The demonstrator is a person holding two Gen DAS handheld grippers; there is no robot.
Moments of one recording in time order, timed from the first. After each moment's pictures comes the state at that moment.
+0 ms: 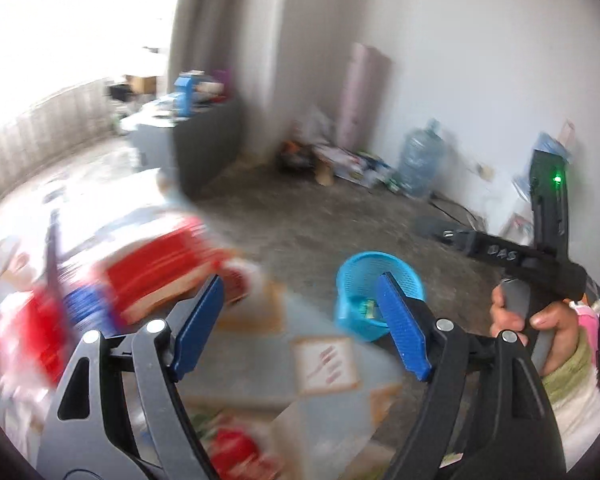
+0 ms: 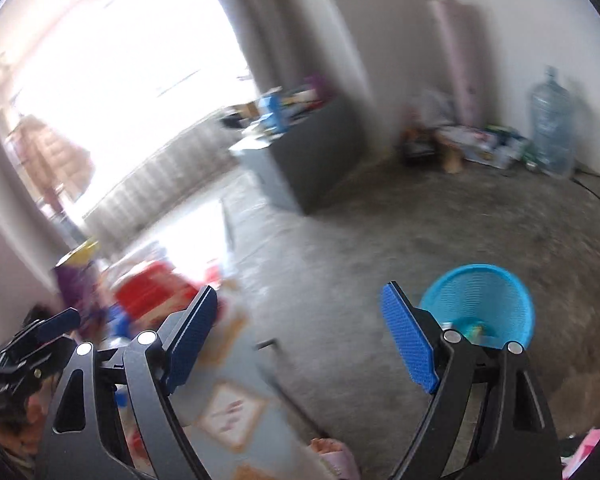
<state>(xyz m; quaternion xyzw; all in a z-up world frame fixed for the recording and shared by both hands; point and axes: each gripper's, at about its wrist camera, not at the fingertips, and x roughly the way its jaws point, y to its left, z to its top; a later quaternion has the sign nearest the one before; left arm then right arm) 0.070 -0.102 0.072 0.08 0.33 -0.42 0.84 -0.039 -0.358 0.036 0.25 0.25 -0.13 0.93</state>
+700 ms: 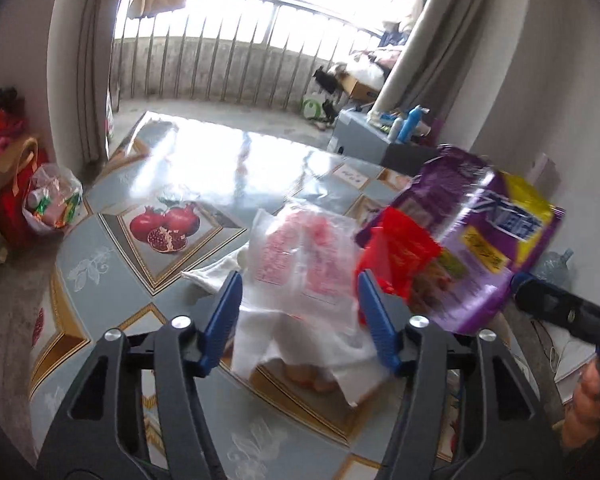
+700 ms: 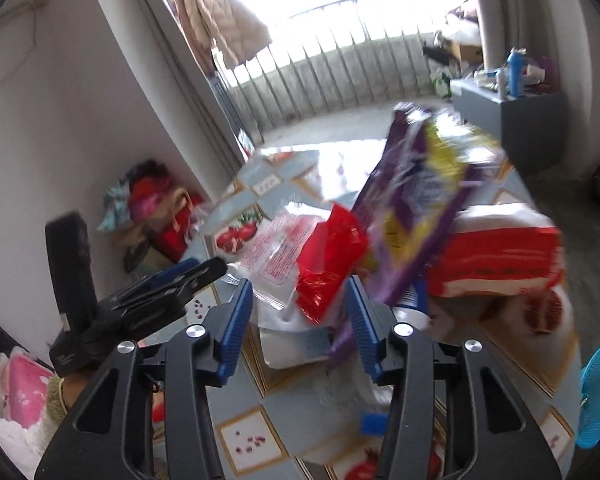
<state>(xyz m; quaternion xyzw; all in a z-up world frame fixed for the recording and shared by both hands) 0.180 0.162 0.010 -0.10 0.36 -0.16 0.92 0.111 -0.072 0.055 0.12 0.36 0.16 0.91</state>
